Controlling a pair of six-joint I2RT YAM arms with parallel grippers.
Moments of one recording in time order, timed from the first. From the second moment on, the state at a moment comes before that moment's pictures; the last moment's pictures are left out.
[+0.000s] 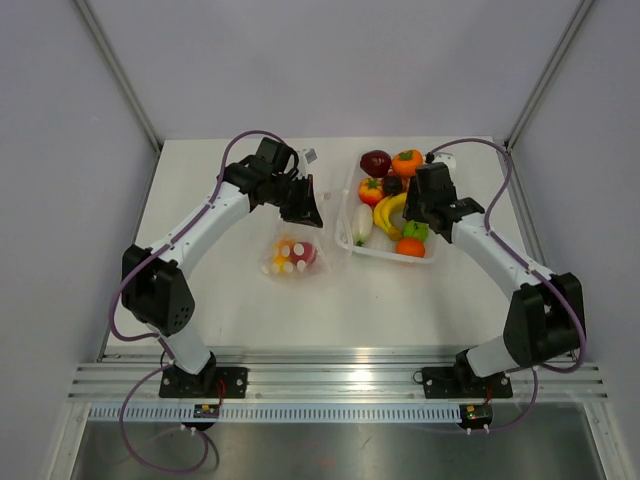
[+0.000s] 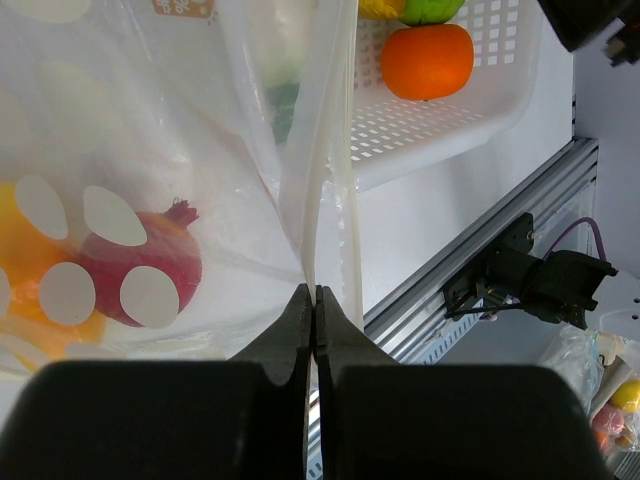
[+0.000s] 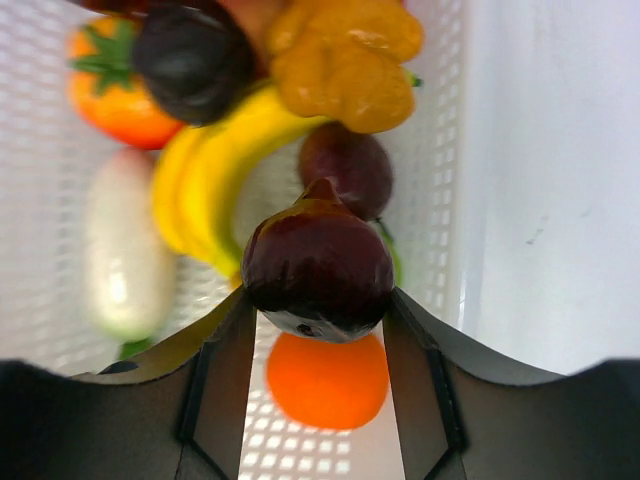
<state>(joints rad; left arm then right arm) -0.49 1.70 1.57 -0.79 0.48 -0.42 0.33 1.51 1.13 -0.40 0.35 0.36</state>
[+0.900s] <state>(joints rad) -0.49 1.70 1.57 -0.76 0.50 -0.44 0.76 1.52 1.28 -0.42 0.16 0.55</state>
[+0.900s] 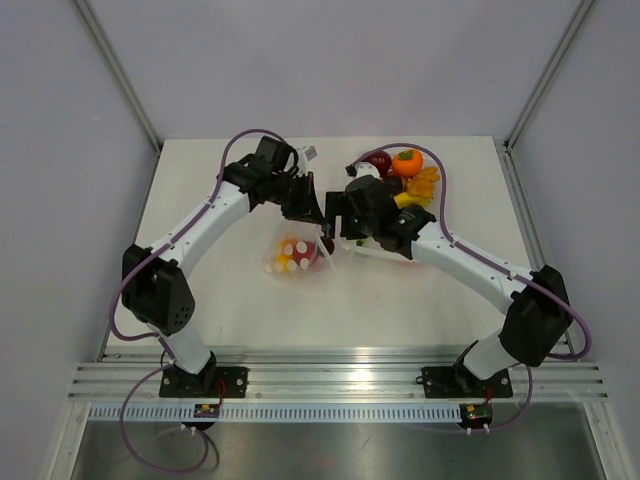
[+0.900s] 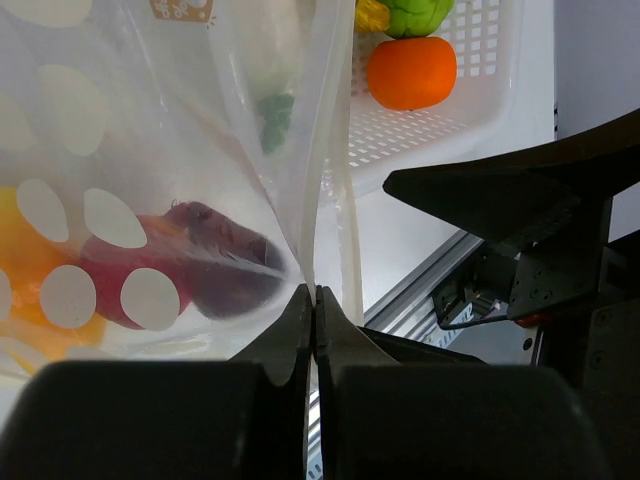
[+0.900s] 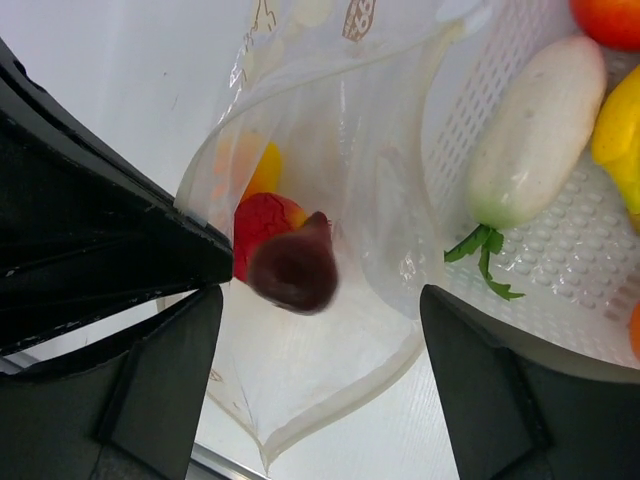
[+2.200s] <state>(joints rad) -0.49 1.69 1.56 -0.78 0.50 -0.43 0.13 1.94 1.62 -0.38 0.07 0.56</state>
